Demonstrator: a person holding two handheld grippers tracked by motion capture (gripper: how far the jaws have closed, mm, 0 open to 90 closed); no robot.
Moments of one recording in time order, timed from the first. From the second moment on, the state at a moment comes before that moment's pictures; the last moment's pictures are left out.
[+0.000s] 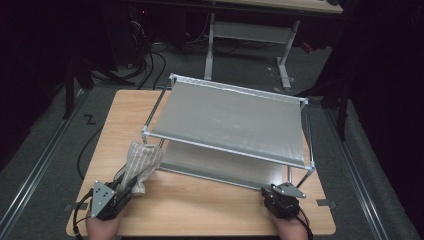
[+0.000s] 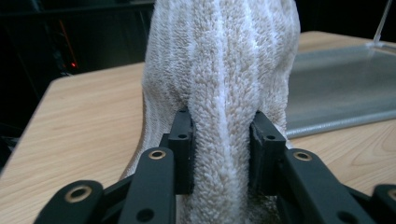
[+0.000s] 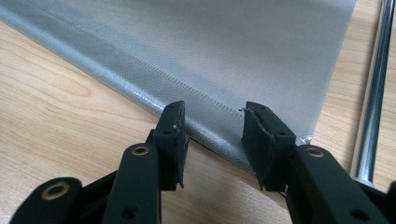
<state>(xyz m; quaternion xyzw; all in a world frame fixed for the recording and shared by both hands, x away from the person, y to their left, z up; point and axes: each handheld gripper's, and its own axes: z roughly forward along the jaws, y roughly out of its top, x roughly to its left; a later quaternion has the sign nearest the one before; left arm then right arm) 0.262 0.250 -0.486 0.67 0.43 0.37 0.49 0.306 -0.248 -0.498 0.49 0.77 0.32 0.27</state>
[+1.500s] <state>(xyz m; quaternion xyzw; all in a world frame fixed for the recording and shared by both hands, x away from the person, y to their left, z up) 0.298 0.240 -0.446 0.65 0.40 0.39 0.52 0.306 -0.249 -0.499 0.48 0.77 0.32 0.27</state>
